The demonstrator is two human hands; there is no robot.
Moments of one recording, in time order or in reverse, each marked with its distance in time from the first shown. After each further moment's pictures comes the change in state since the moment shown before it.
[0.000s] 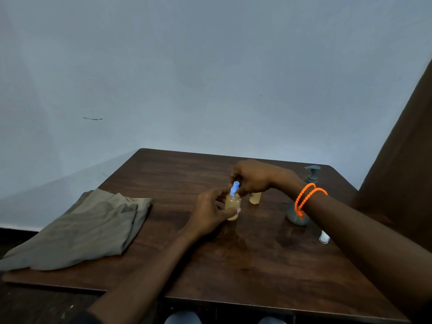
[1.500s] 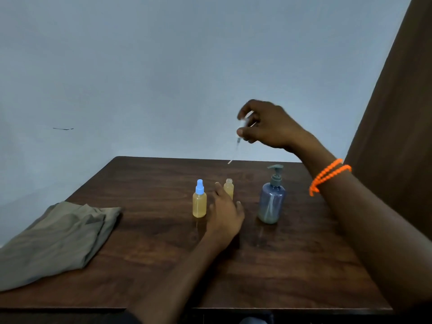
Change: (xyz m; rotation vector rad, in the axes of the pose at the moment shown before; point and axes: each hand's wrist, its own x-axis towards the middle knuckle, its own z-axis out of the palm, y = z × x) left_hand 0.016 0.070 0.113 0.388 0.050 -0.295; right_hand -0.091 0.047 -0.092 0.497 0.658 0.058
